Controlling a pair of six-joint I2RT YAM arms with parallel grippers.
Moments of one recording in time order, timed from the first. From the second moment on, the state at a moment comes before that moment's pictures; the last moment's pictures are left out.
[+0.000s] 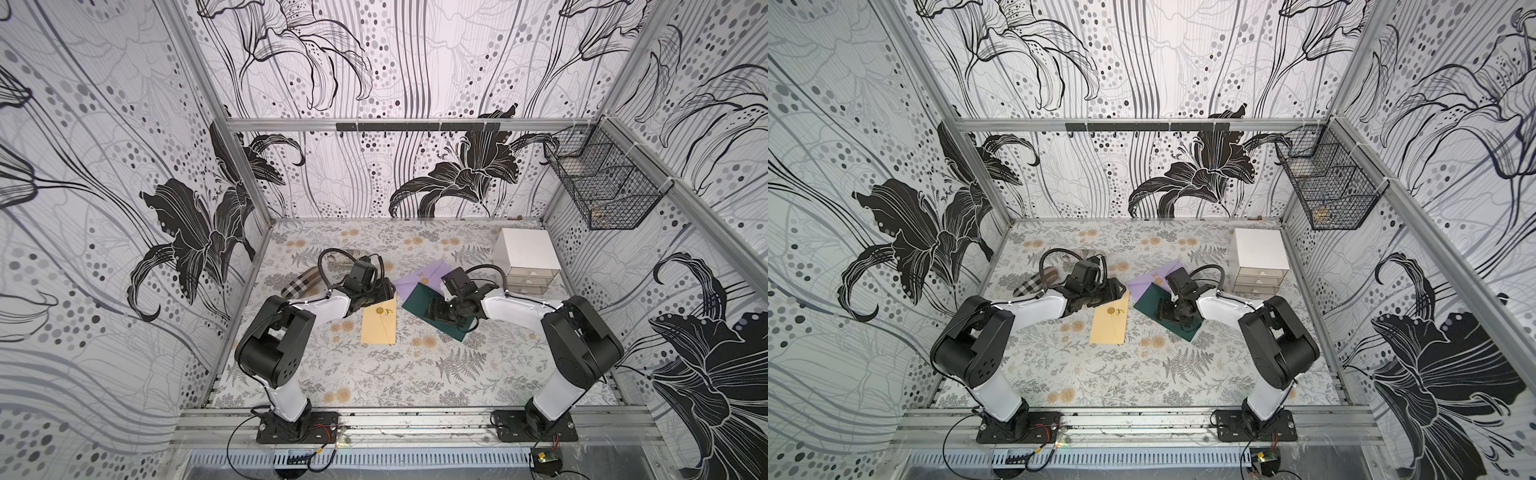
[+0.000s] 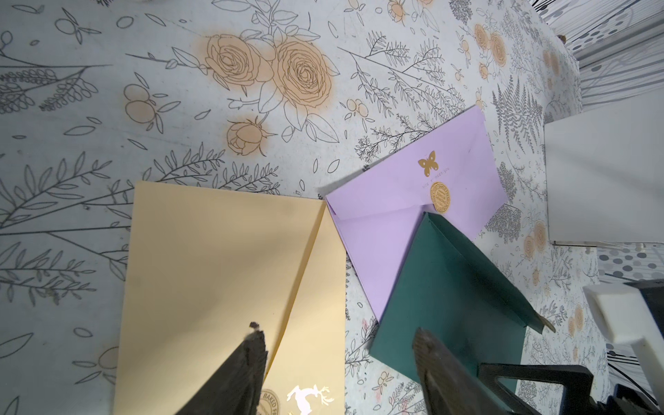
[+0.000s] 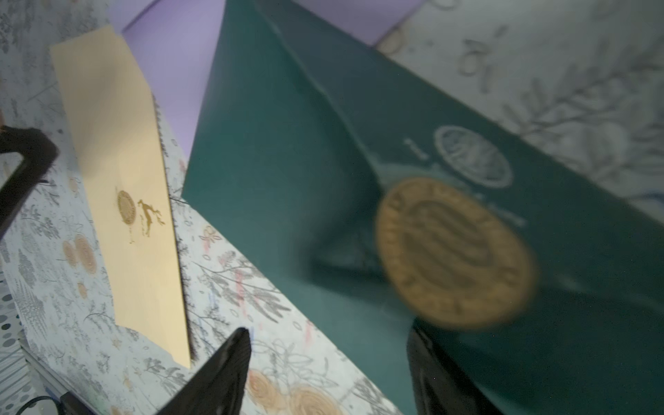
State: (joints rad) left arm -0.42 1.72 0.90 0.01 0.17 -0.68; right arm 0.54 1.67 0.91 -0.36 -0.22 0.67
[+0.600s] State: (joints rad) left arm -0.42 1.69 0.89 0.00 0.11 -0.68; right arm 0.35 1.43 0.81 -0.50 -0.21 0.59
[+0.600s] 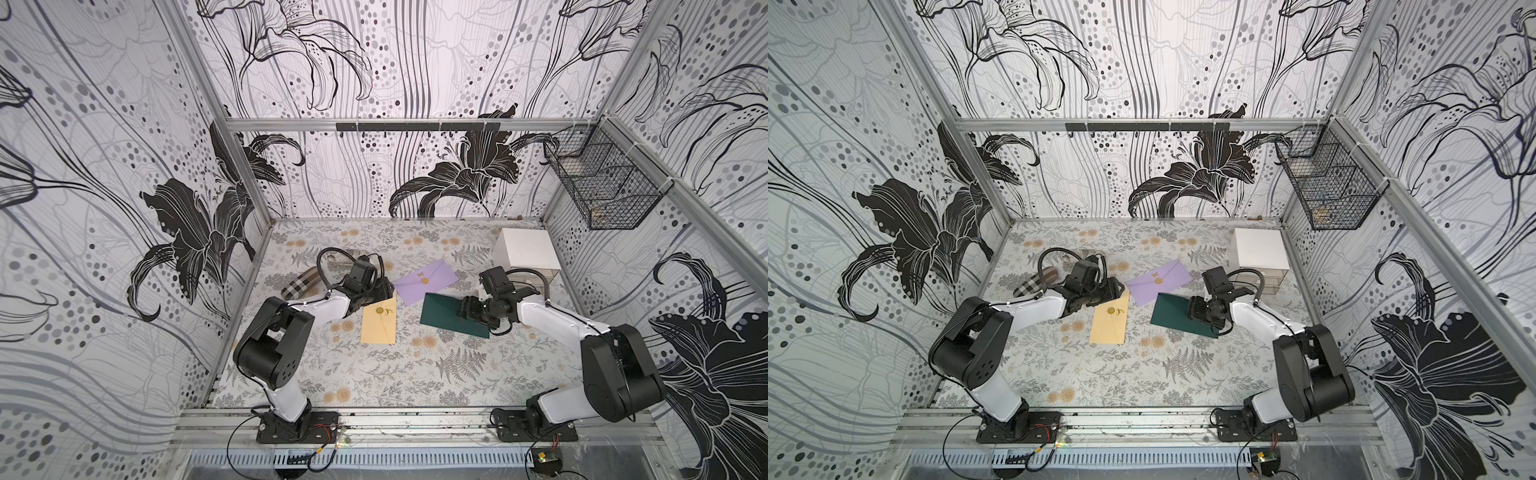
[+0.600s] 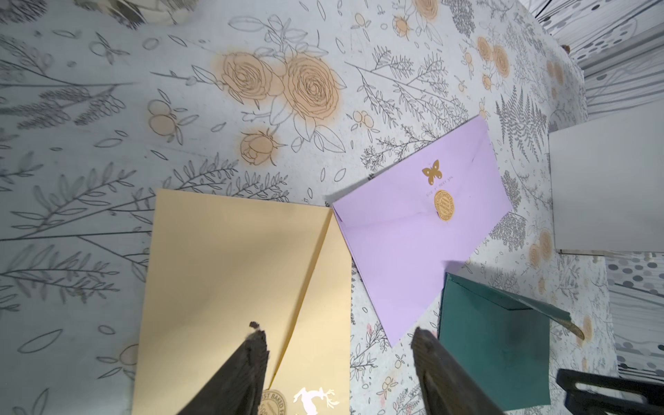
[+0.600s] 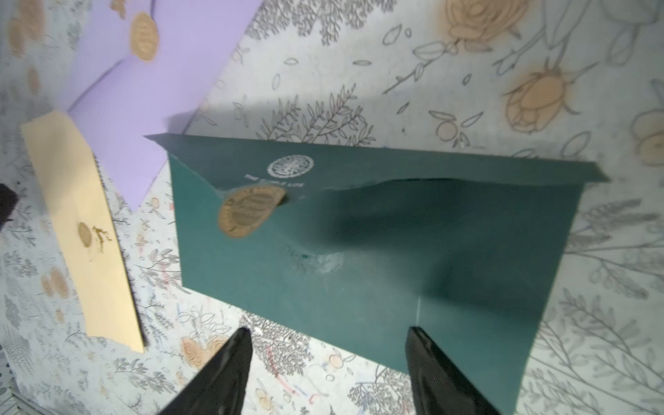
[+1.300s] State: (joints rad) left arm -0.37 1.72 0.90 -0.06 0.03 -0.74; right arm 0.69 1.78 1.12 -0.35 -0.22 0.78
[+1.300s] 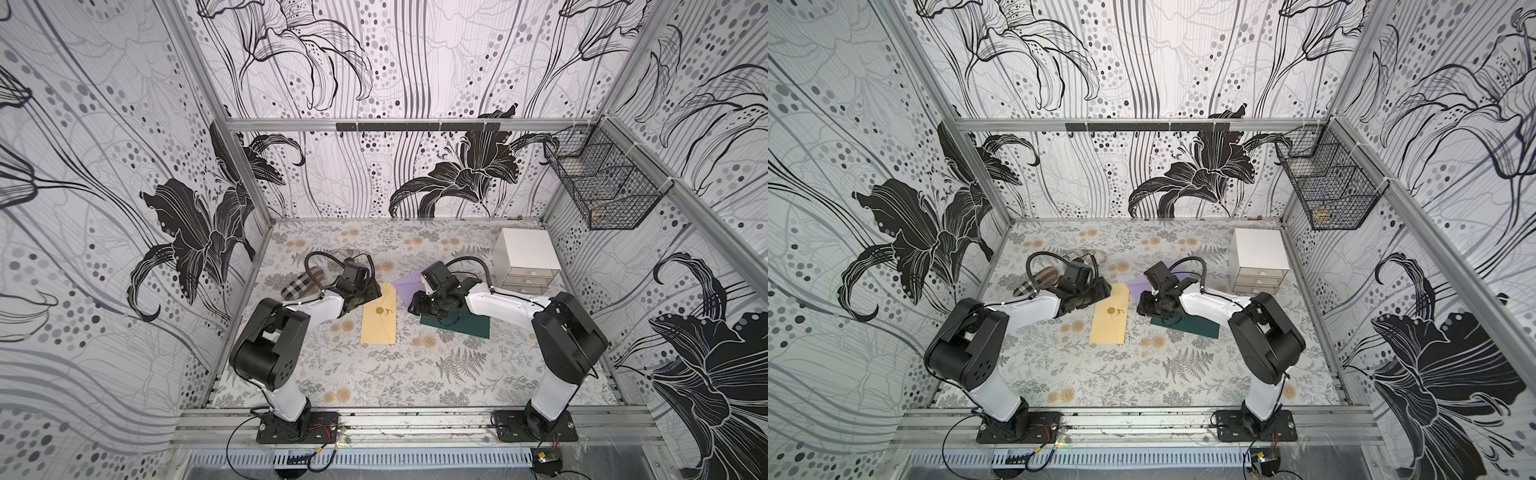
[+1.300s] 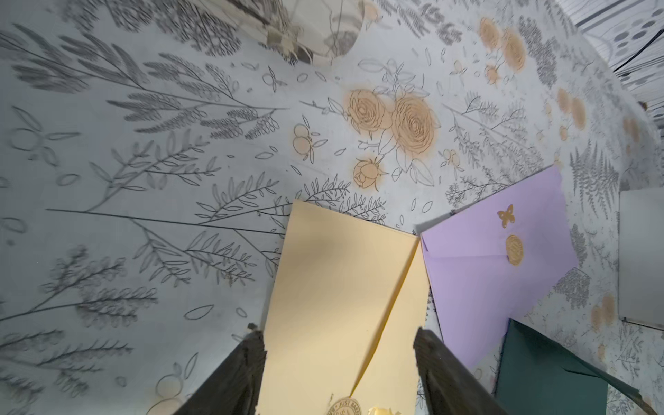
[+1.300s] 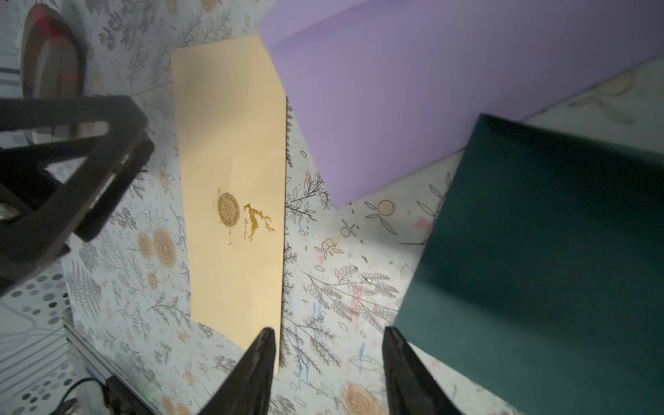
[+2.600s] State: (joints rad) left arm -0.33 1.84 1.02 -0.11 0.20 -0.77; right arm 0.77 1.97 1.12 0.05 -0.24 1.11
